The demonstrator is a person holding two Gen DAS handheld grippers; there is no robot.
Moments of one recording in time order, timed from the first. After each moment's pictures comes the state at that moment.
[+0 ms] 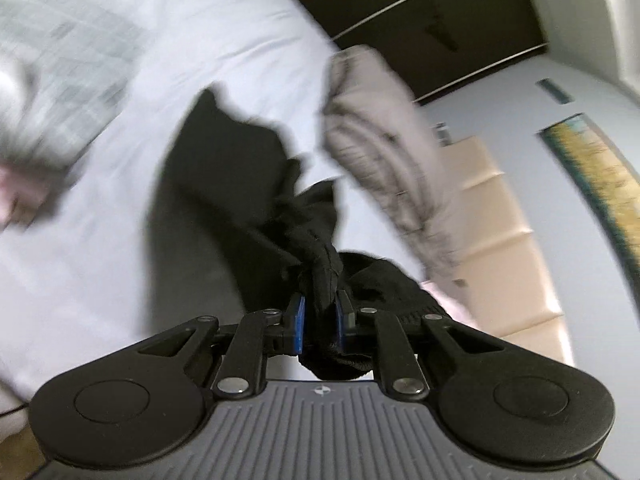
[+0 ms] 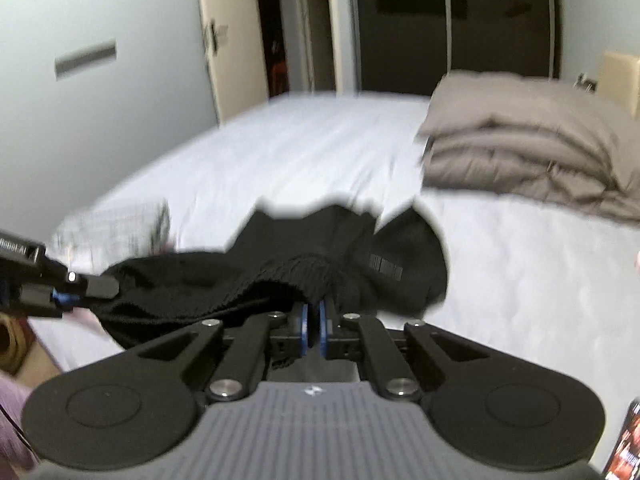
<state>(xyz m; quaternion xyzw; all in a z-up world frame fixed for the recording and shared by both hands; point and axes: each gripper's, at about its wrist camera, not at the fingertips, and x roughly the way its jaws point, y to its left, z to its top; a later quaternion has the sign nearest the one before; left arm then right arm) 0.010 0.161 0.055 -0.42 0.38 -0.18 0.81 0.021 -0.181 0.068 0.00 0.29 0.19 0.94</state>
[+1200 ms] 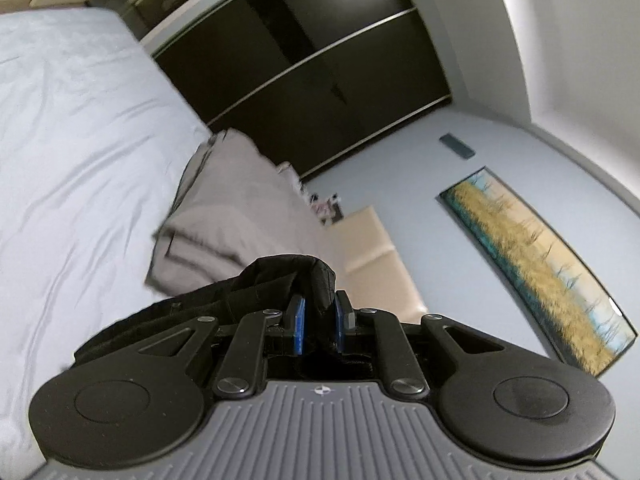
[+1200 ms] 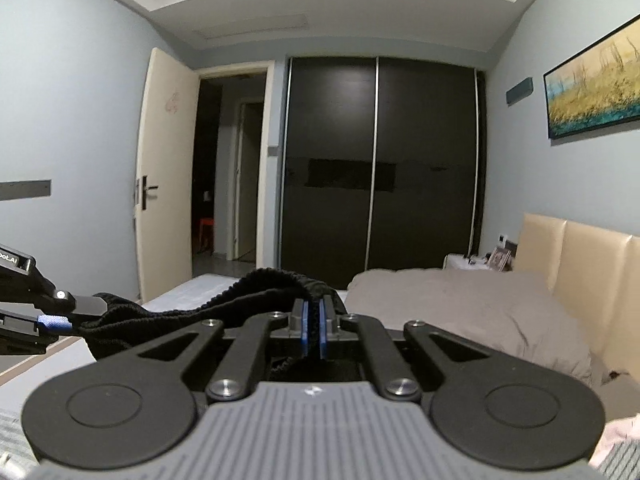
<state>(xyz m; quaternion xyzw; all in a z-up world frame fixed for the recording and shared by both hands) 0.172 0.098 0.255 -0.44 0.24 -0.25 0.83 0.144 -0.219 0.289 -0.02 0.07 0.07 0.99</state>
